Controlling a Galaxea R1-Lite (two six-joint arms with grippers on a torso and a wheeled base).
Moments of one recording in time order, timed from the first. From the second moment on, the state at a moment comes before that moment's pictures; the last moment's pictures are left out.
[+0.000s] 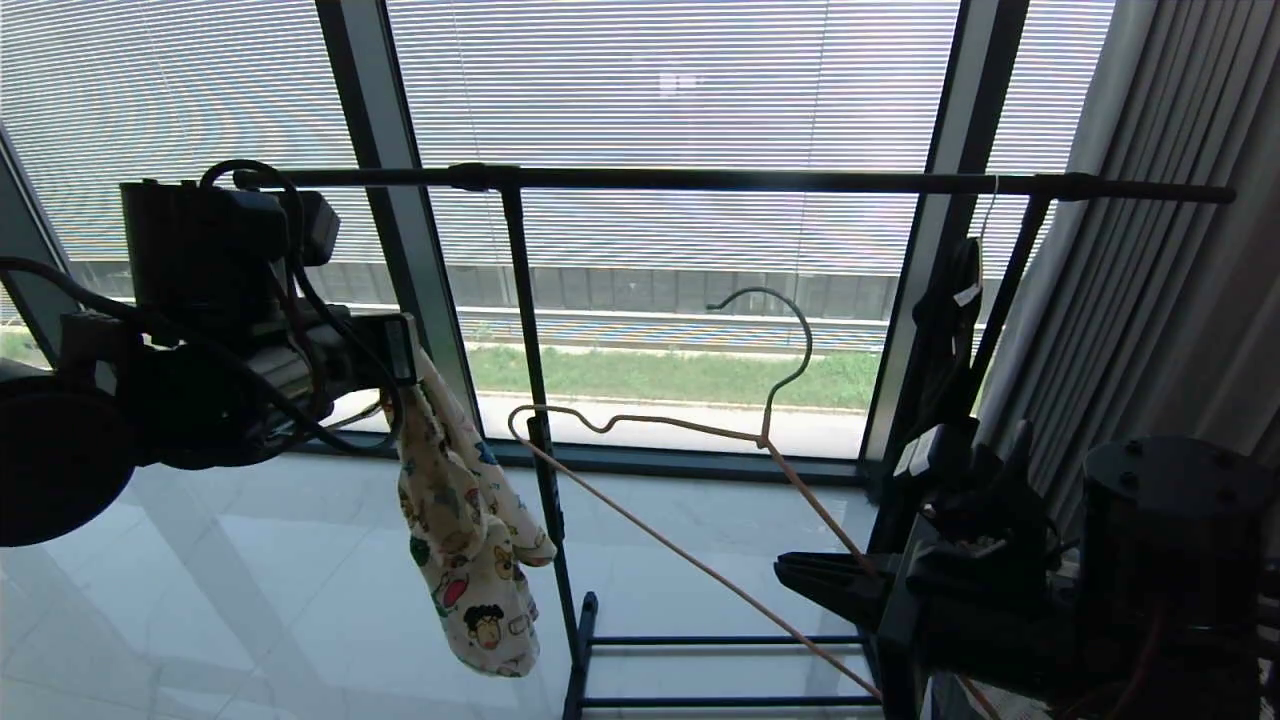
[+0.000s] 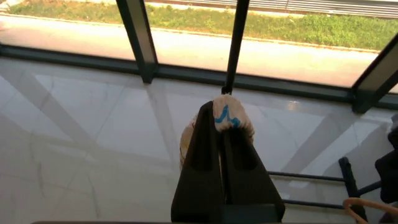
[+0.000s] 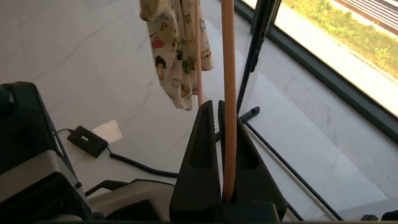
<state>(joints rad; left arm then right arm) -0.27 1.59 -0.99 -0.28 0.34 -0.08 0.89 1.56 -0.51 -0.77 0.20 0.05</state>
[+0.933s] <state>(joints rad) -0.39 1.73 -1.12 -0.29 0.50 -0.16 0.88 1.71 -0.62 -0.82 0.18 0.08</state>
